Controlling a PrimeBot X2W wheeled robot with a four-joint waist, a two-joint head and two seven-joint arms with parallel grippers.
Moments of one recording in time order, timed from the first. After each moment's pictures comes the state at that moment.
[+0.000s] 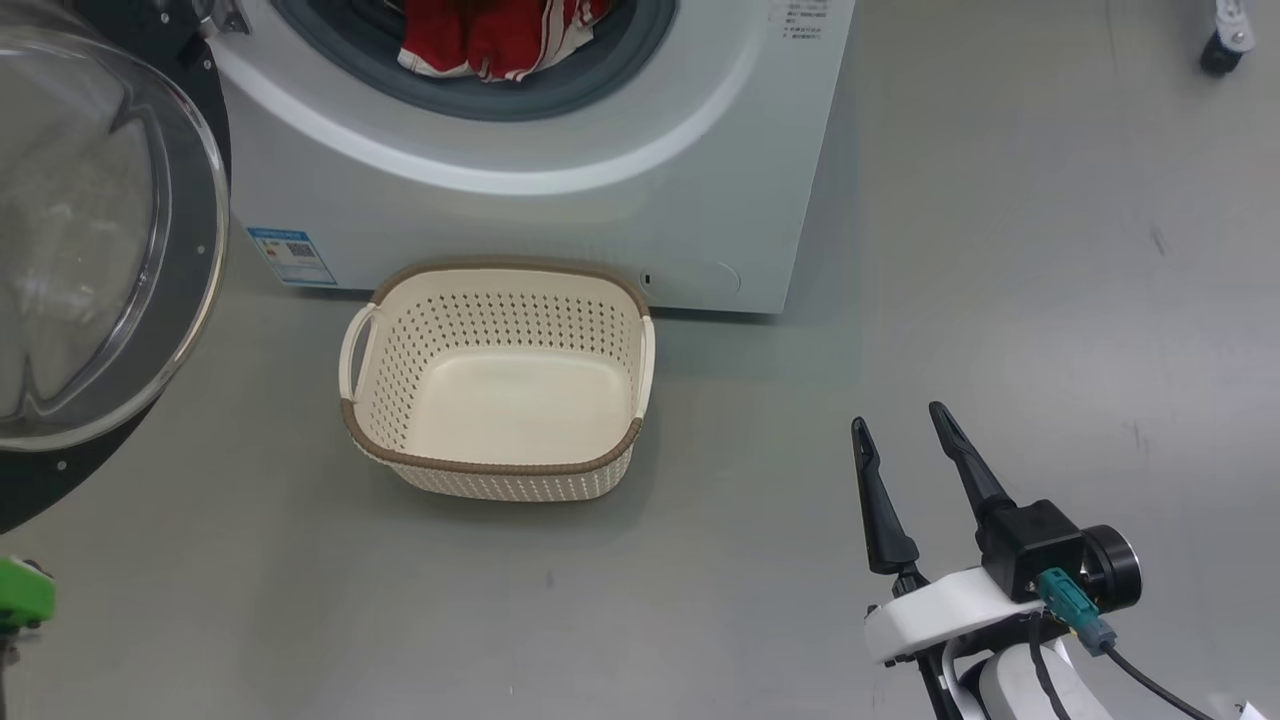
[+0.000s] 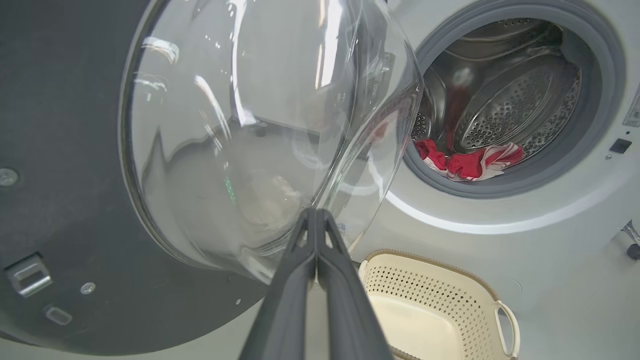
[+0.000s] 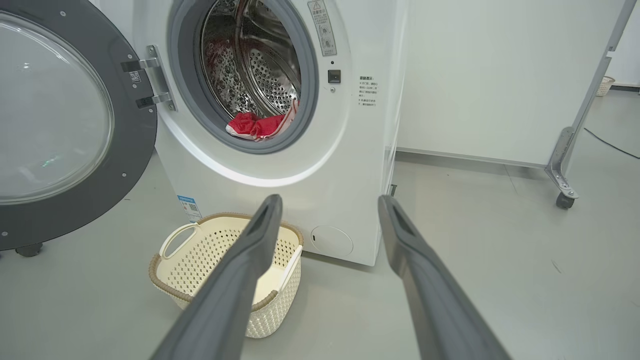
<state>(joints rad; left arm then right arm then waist) -0.29 0.48 -0.10 0.57 -0.82 -0.13 -0.25 -0.07 -0.06 0.34 0.14 0.23 -0.13 -0.26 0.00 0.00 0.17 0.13</state>
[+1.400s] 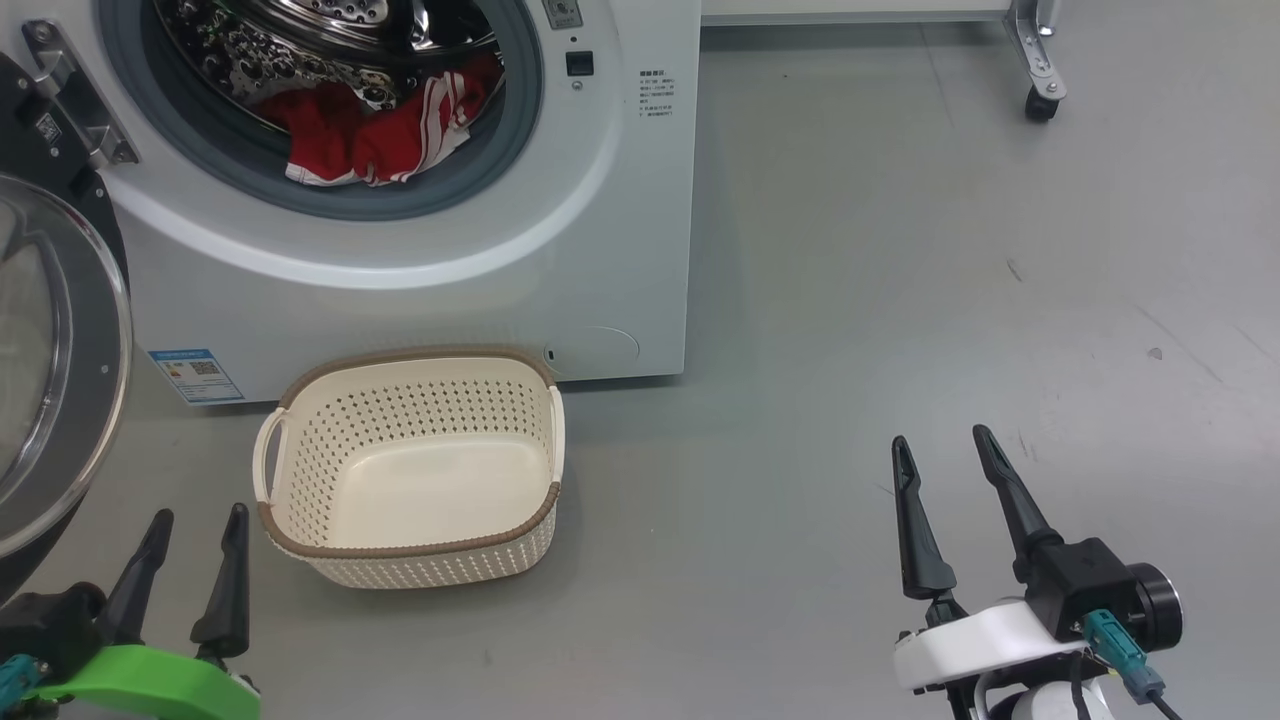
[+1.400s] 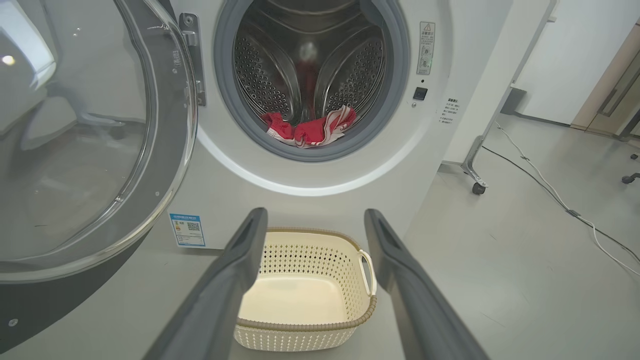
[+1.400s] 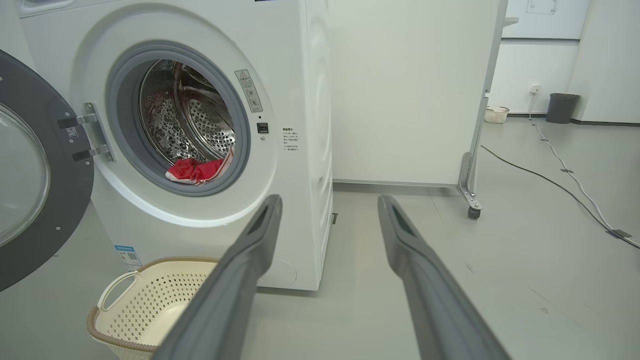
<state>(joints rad) -0.03 0.34 -0.20 0.27 -0.69 -0.13 -0.25 0.04 -0.05 0.27 0.03 0.22 -0.13 -0.26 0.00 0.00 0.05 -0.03</state>
